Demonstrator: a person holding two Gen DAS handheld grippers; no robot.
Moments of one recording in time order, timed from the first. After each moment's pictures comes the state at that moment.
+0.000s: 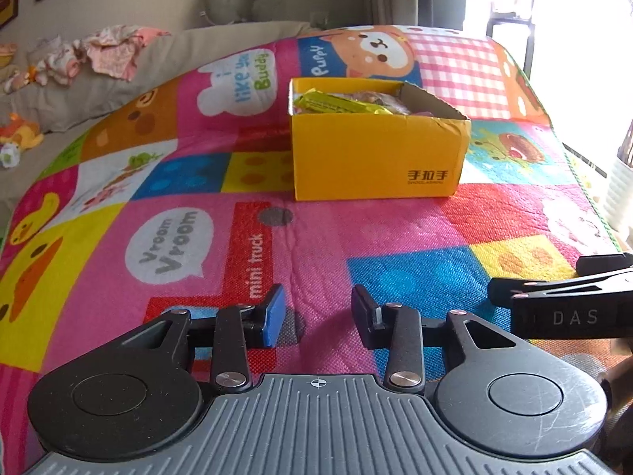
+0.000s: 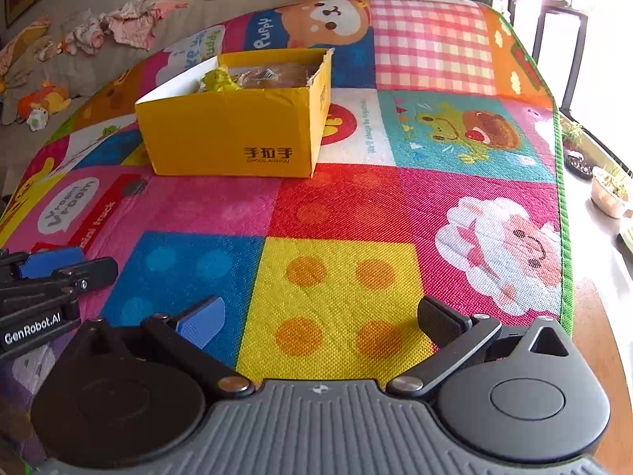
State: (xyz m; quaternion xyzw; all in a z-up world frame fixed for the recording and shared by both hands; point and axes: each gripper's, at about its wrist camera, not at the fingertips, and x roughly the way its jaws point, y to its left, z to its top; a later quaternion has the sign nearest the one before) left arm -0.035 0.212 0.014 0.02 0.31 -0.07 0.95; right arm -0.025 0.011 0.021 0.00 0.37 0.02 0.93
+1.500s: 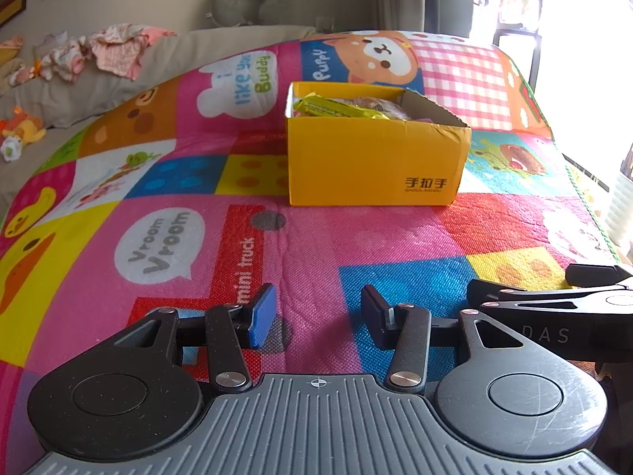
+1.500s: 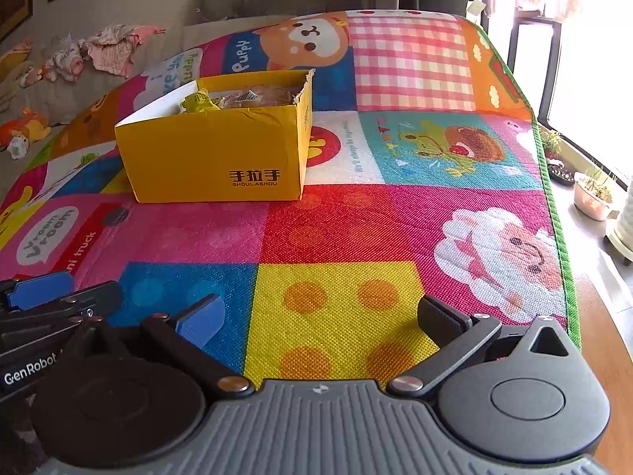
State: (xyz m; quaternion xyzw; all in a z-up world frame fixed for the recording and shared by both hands) left arm -0.032 0.204 0.012 0.00 0.30 -0.06 0.95; right arm -0.020 0.020 0.013 0.01 0.34 -0.01 0.94
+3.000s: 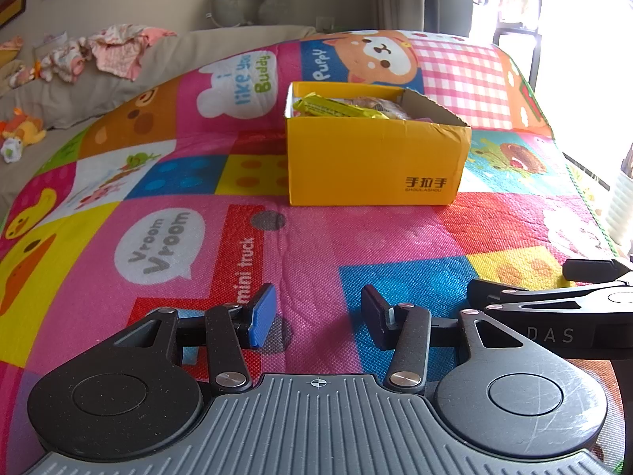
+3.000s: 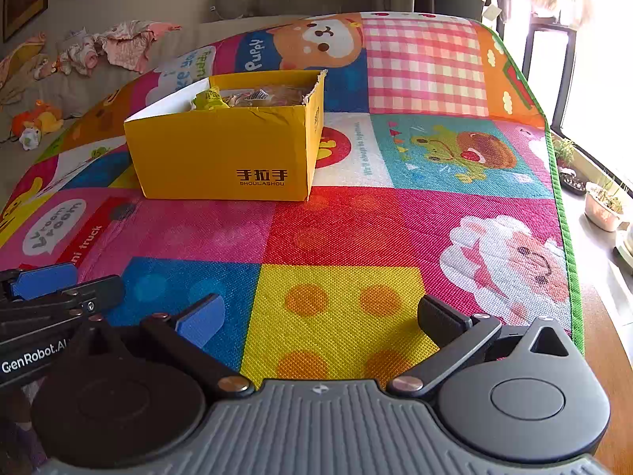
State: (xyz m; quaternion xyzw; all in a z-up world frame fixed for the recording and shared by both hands) left arm -0.032 0.204 0.012 0.00 0.30 -0.06 0.95; right arm -0.018 0.017 0.013 0.00 0.34 0.01 0.94
